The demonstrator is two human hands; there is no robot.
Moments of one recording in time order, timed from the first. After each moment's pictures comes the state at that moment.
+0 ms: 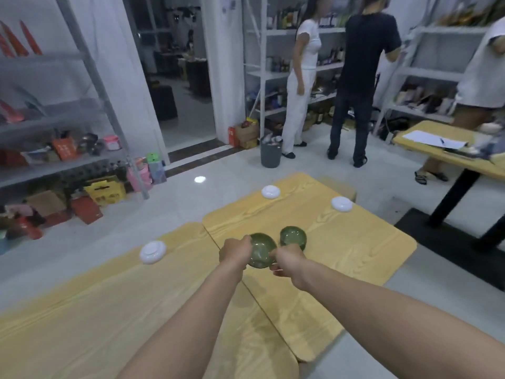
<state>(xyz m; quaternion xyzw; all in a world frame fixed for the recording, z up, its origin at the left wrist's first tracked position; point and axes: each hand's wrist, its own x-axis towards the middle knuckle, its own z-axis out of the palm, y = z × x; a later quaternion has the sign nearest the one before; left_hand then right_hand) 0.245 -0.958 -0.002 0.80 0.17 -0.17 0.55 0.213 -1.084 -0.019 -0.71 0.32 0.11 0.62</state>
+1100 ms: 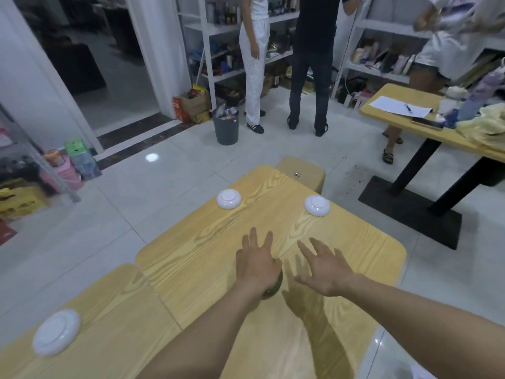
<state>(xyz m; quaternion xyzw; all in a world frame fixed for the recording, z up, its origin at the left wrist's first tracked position) 0.389 -1.128 -0.072 0.94 -0.24 -0.17 0.14 0.312 -1.284 -0.065 -0.96 0.14 0.24 0.07</state>
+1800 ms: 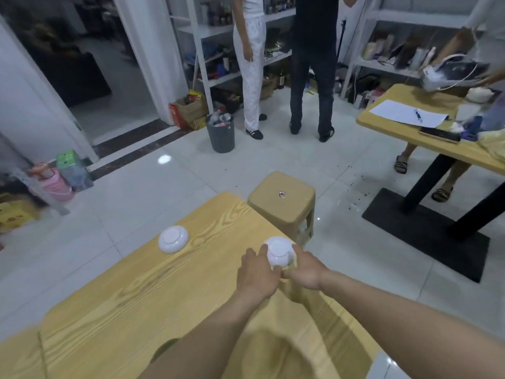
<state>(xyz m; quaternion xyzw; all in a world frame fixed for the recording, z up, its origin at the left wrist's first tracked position) 0.467 -1.362 -0.102 0.94 -0.14 -0.24 0.20 0.428 -1.499 -0.098 -0.87 0.23 0.24 0.37</state>
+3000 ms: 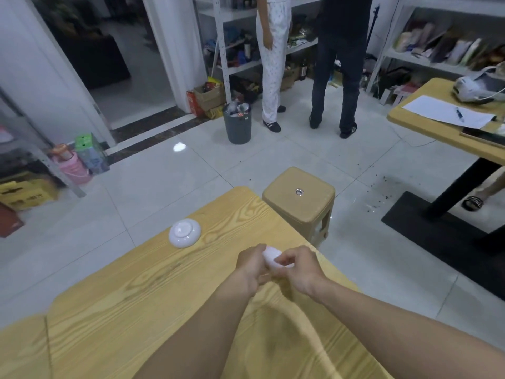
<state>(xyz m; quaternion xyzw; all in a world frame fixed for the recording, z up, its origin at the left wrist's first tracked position) 0.523 -1.346 -0.130 0.66 0.24 -0.34 0.63 0.469 -1.462 -0.127 -0.82 0.23 0.09 0.52</state>
